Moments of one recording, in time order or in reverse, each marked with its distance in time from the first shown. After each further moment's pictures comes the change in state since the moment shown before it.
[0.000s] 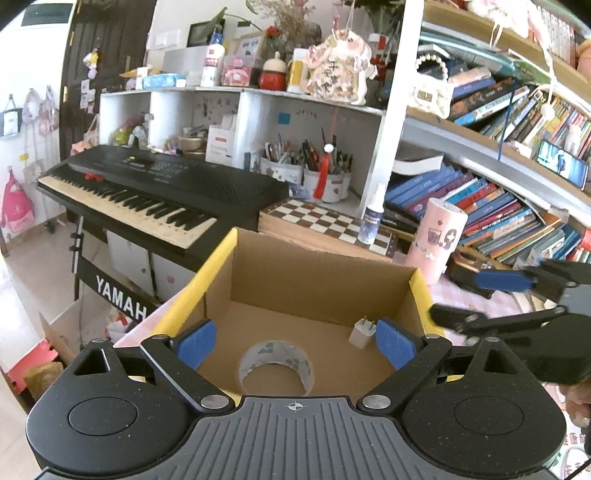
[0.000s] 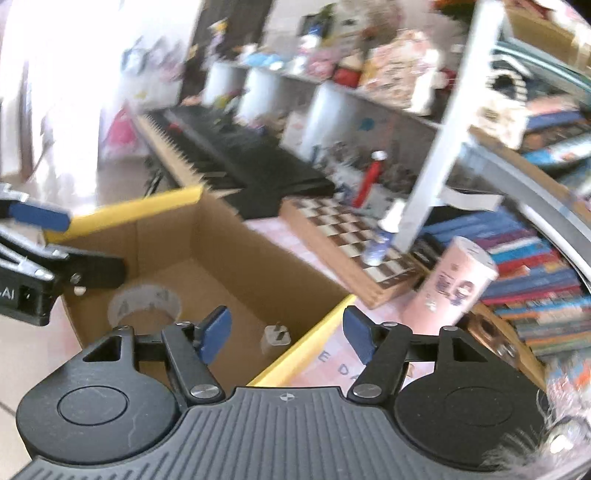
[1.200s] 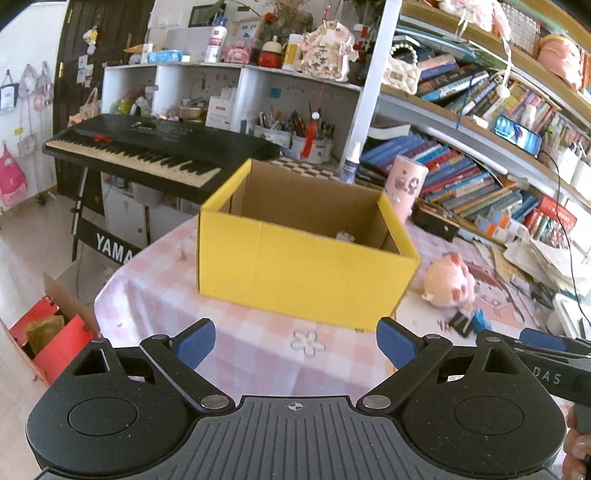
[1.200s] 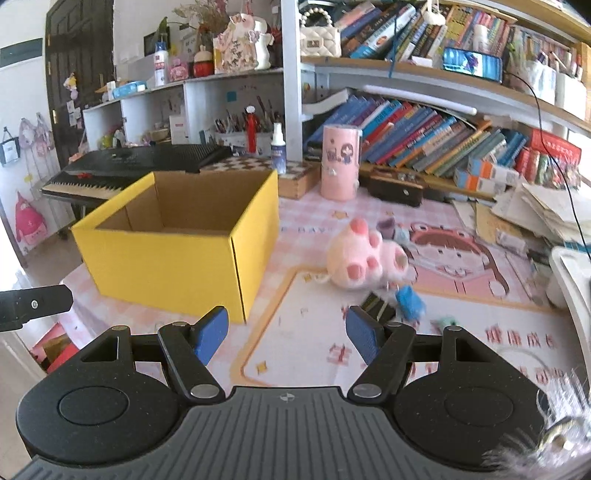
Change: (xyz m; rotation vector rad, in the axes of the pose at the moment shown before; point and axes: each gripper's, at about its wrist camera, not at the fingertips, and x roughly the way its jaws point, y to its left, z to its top) left arm -0.111 0.032 -0.091 -0.005 0.081 -0.087; right arm -0.154 0.089 -0.113 0.502 0.058 -0.264
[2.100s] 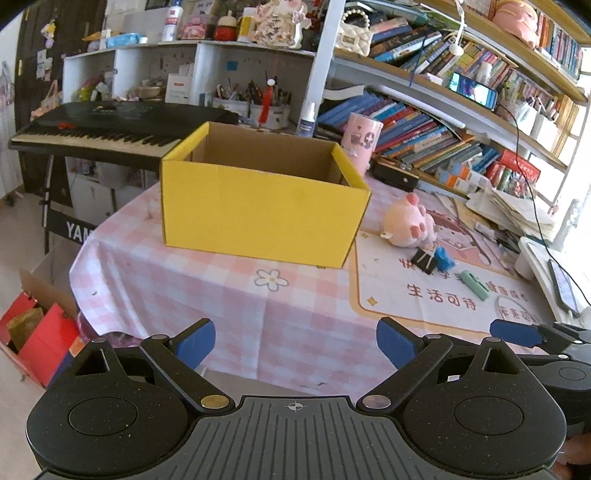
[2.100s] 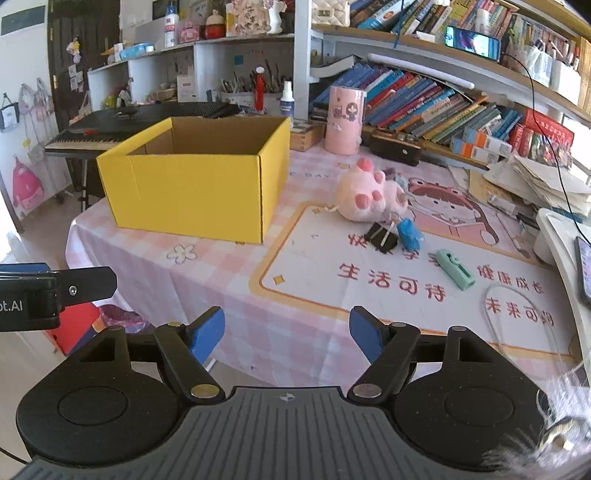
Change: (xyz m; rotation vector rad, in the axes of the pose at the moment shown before) left arm -0.017 -0.012 -0.038 0.088 0.089 -0.109; right arm -0.033 0.028 -0.052 -0.037 0.102 -0.033
